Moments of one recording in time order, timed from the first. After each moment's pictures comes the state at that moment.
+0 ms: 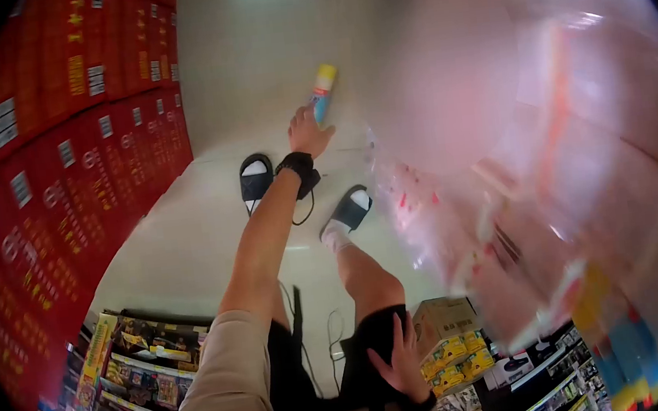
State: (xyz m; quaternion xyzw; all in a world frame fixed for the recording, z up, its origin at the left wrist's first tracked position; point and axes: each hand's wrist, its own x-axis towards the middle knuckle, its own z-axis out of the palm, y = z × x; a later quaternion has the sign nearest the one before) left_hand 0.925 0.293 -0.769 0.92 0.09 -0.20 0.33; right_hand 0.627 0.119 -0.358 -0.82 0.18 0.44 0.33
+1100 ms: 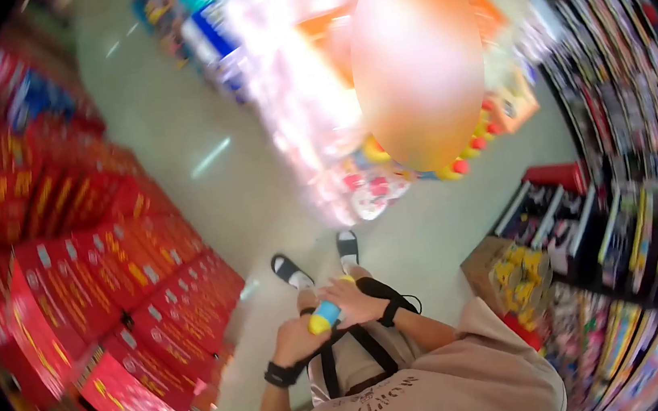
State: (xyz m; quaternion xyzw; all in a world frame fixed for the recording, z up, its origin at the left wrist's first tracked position) left_hand 0.820 0.416 -0.131 0.81 -0.28 -0.45 0.25; right_hand 0.707 0.208 -0.208 -0.90 -0.07 0.17 0.41
